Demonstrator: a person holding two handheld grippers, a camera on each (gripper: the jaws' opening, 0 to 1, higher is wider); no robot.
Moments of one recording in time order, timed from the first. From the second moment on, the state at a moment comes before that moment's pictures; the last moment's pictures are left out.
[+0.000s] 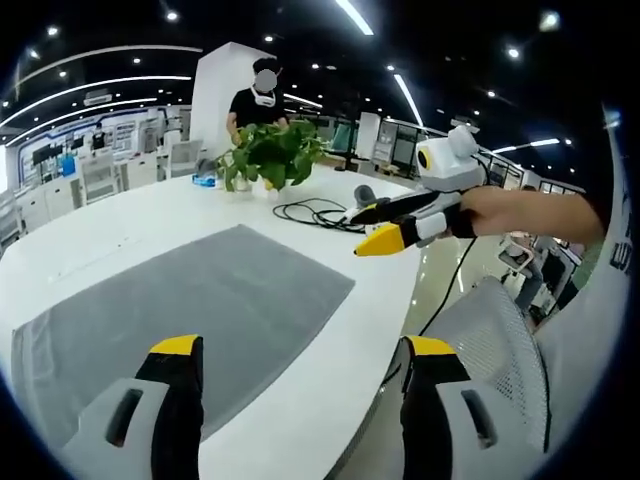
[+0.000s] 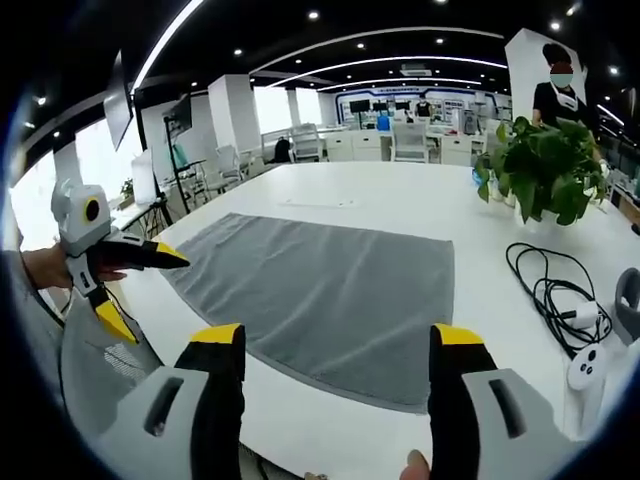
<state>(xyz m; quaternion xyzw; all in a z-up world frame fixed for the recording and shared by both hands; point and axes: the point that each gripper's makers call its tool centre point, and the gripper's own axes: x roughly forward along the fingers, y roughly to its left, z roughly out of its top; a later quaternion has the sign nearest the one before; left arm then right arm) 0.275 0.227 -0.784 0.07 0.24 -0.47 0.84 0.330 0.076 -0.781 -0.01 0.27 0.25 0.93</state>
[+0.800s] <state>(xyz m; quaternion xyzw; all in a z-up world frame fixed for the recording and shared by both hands) 0.275 0.189 -0.797 0.07 0.25 -0.52 0.81 0.355 0.059 -0.783 -0.01 0.28 0.24 0.93</state>
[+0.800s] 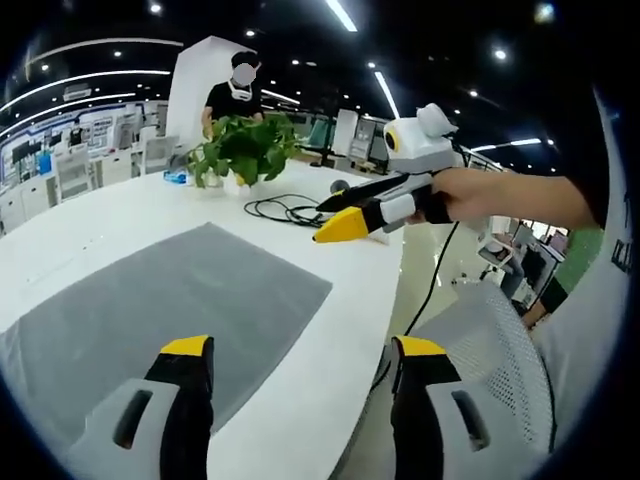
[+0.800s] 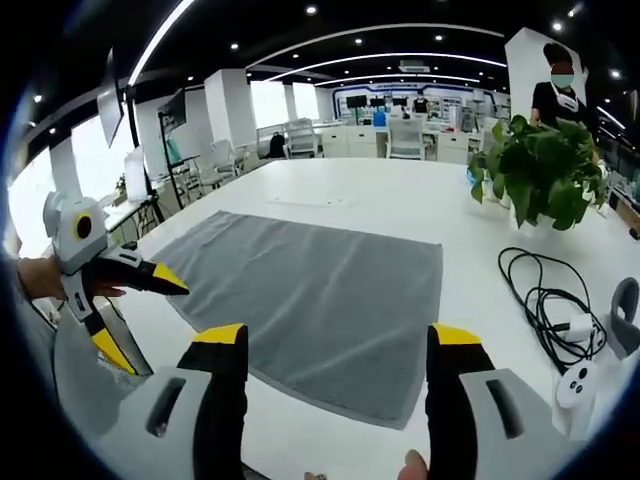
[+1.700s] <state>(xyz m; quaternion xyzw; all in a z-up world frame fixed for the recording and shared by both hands) 0.286 0.148 -0.807 0.09 0.26 -0.57 0.77 0.388 0.046 -0.793 -0.01 0.29 0.24 0.93</state>
